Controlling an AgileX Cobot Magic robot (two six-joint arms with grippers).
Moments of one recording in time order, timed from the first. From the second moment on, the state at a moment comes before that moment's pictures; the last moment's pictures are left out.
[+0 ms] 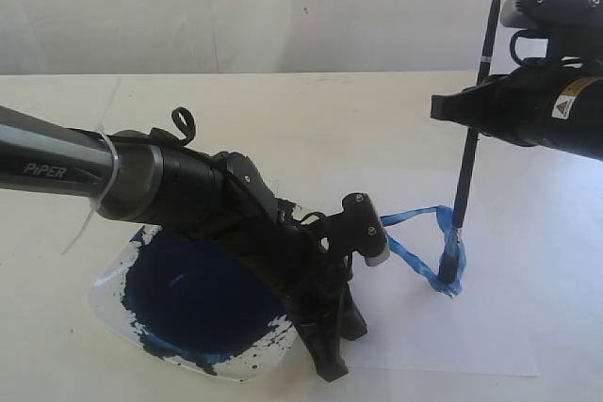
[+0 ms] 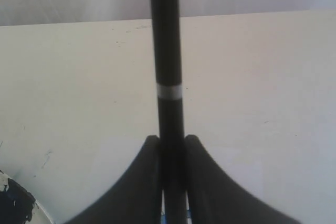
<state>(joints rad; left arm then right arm) -0.83 2.00 -1.17 -0.94 0.55 1.38 0.38 1.39 -0.75 -0.13 -0.09 0.27</state>
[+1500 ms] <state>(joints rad) -0.50 1.14 -1.17 -0.34 0.85 0.70 0.47 0.99 -0.79 -0.12 0.04 0.64</state>
